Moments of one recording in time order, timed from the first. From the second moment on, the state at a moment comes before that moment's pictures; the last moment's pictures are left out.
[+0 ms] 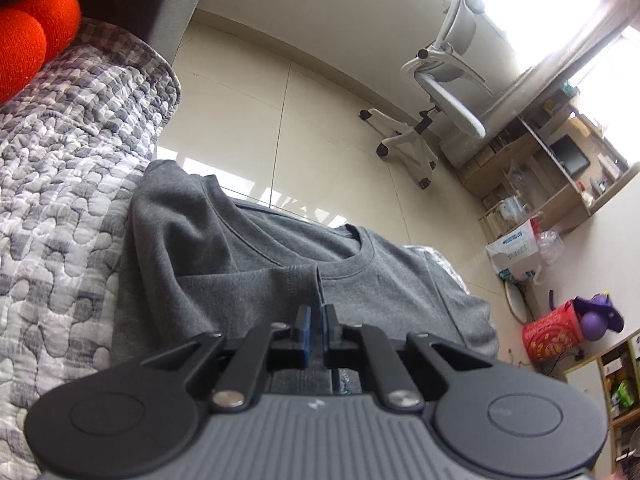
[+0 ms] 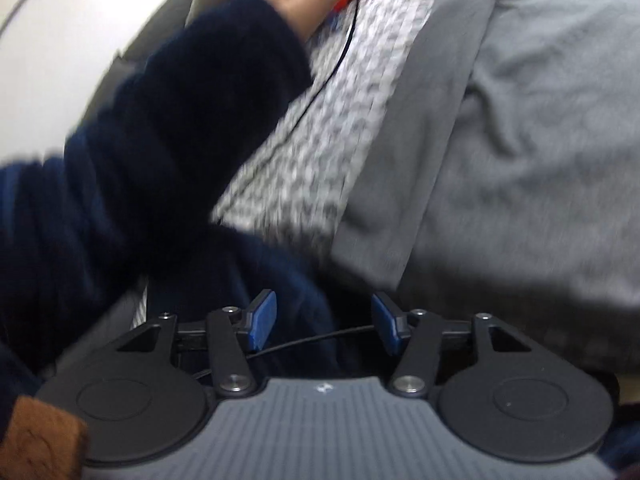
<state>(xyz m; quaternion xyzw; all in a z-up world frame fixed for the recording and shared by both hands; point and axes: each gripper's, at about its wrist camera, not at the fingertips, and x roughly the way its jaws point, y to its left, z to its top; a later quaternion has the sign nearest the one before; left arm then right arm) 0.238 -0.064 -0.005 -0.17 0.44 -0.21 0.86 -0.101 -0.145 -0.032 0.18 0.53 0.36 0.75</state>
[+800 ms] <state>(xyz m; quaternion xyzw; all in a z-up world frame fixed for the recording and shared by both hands) 0.237 -0.083 -0.003 0.02 0.40 -0.20 0.89 -0.100 -0.139 -0.036 0.17 0.42 0.26 0.86</state>
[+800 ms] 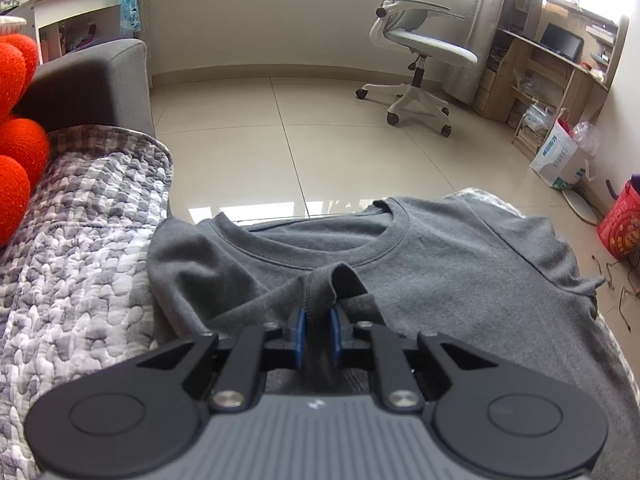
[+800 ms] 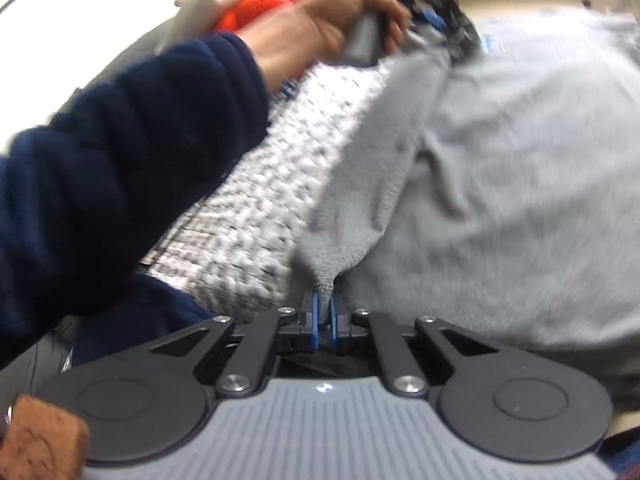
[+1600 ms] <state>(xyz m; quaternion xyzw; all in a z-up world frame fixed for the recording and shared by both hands) 0.241 -0.088 0.002 -0.03 0.39 -0.15 0.91 -0.094 -0.138 -0.046 0.13 0.41 0.24 0.87</state>
